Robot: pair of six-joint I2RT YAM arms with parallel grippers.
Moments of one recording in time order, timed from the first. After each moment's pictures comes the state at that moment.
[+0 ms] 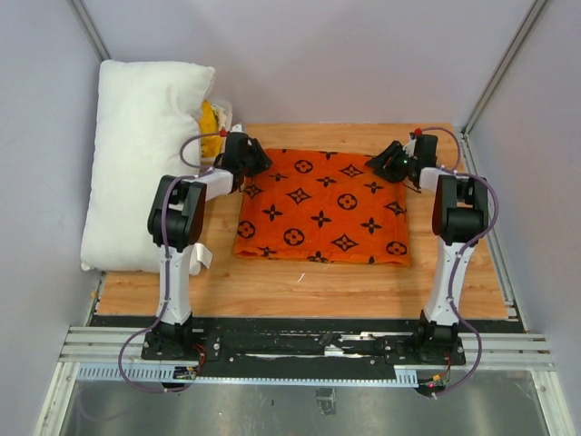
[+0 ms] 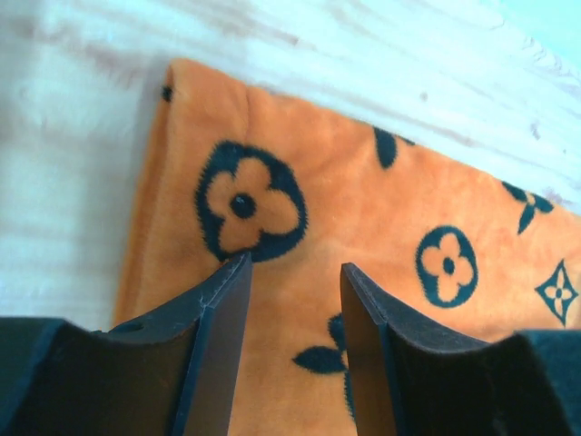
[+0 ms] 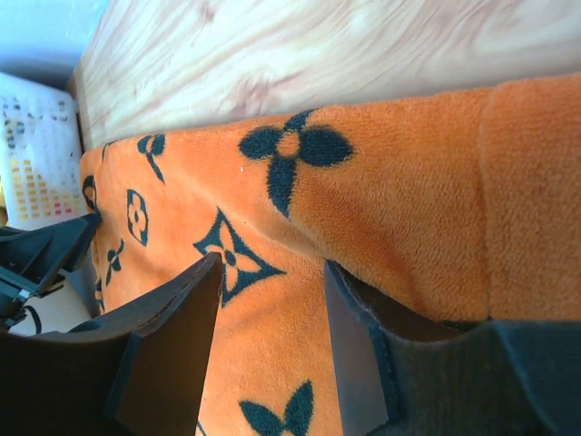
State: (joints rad) left arm -0.25 2.18 1.42 0.25 0.05 -0.63; right arm -0.06 2.25 1.47 0.16 -0.60 0.69
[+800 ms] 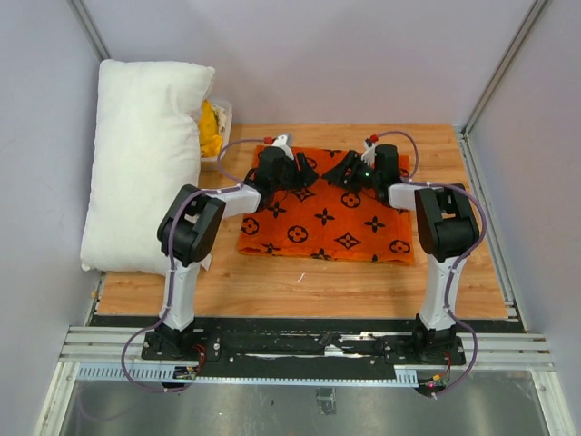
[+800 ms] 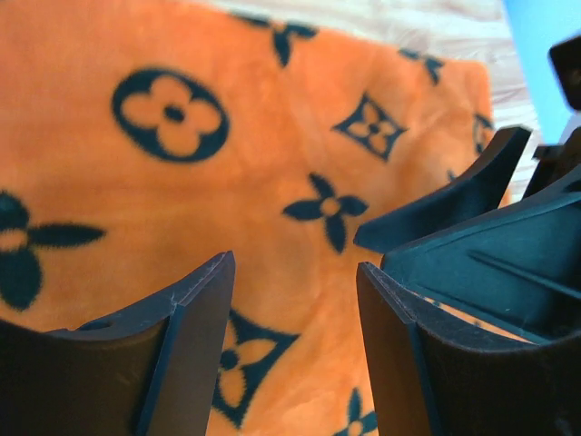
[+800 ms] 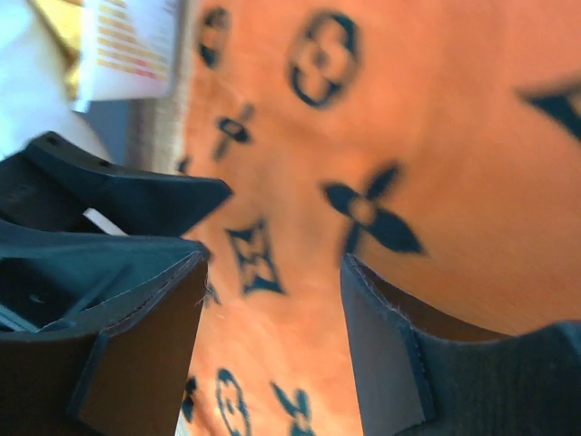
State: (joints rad) left arm -0.51 2.09 1.35 0.40 0.12 -0.57; right arm 0.20 2.04 1.25 0.39 -0.63 0.73
